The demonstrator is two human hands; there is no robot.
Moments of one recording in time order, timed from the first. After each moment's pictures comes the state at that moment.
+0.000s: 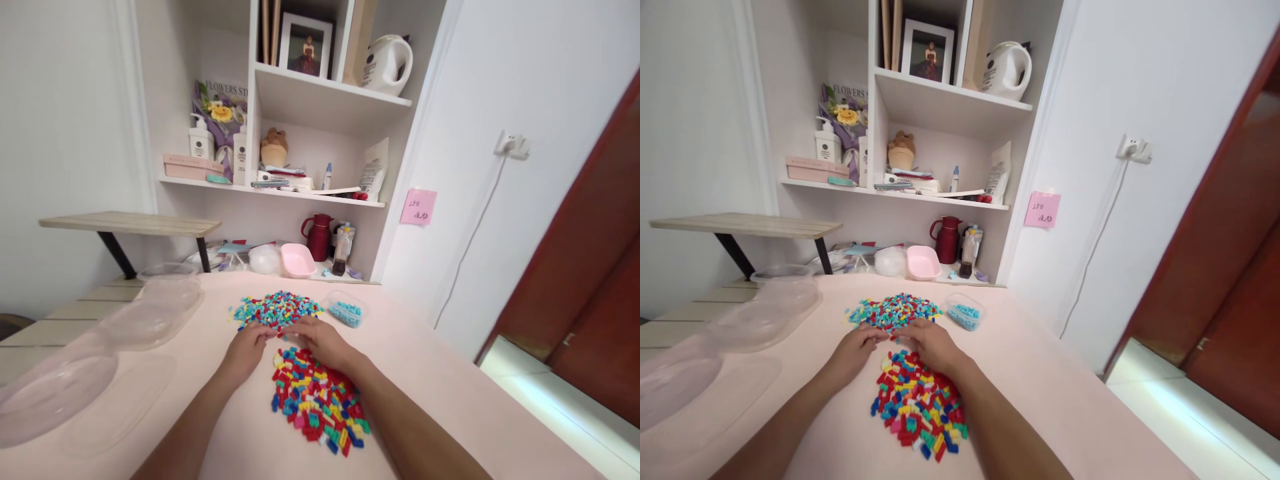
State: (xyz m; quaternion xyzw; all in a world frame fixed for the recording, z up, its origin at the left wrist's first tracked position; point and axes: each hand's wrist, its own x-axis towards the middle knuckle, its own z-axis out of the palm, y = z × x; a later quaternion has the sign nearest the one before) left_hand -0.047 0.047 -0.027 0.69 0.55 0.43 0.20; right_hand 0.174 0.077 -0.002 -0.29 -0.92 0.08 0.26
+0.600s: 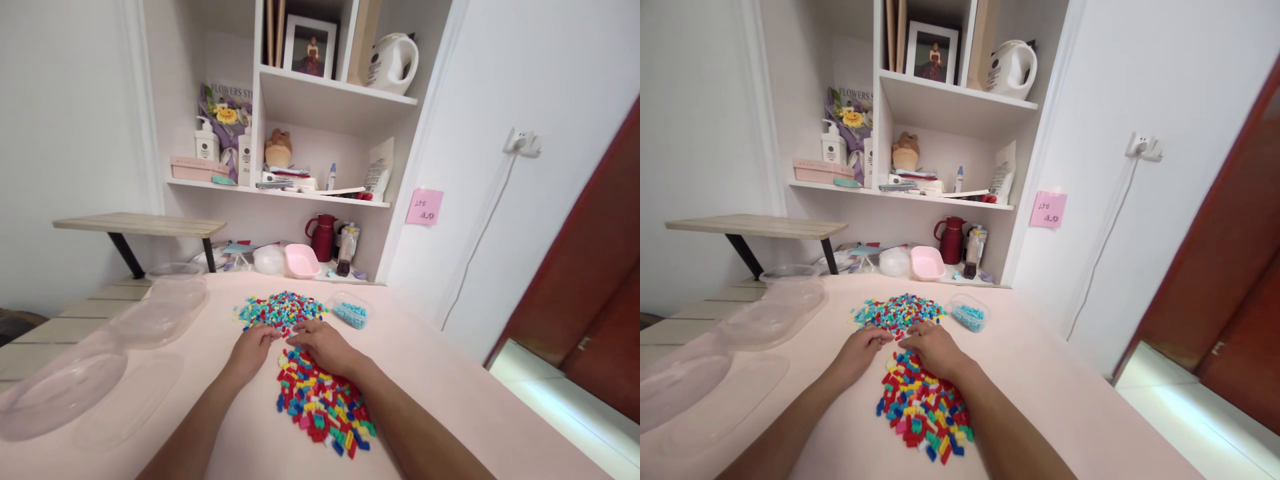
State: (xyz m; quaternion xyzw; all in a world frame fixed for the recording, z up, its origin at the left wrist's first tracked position) left_hand -0.044 0.042 -0.021 0.69 0.55 0.42 0.20; right_hand 0.169 0.074 -0.007 -0.28 -0.93 0.00 0.22
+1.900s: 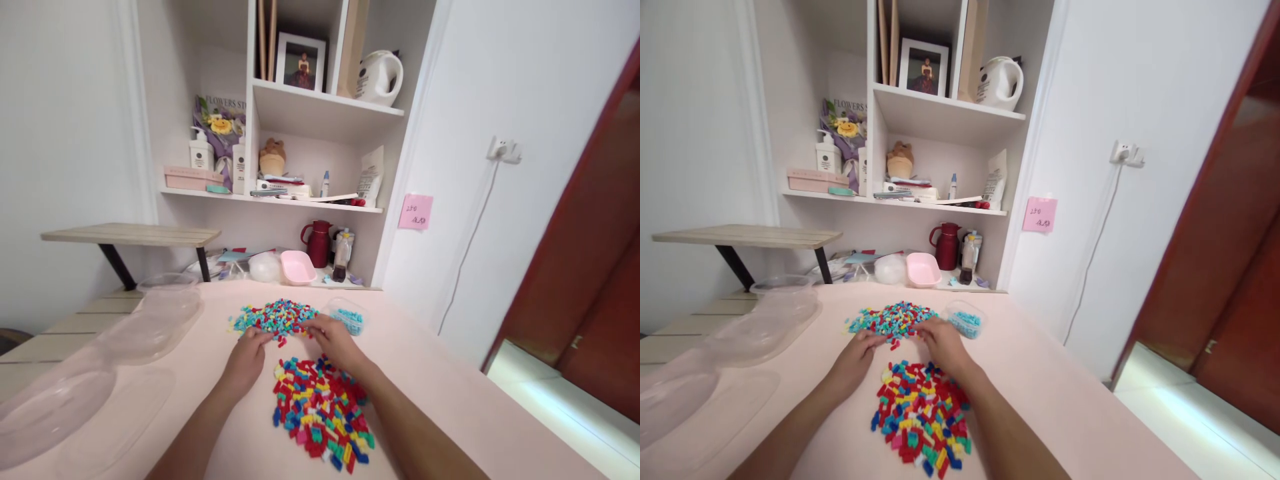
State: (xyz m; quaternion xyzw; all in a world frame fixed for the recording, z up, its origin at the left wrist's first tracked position) left_hand -0.047 0.049 -0.023 0.71 0.58 0.38 0.12; right_hand 0.187 0.083 0.007 -0.36 -0.85 0.11 0.36
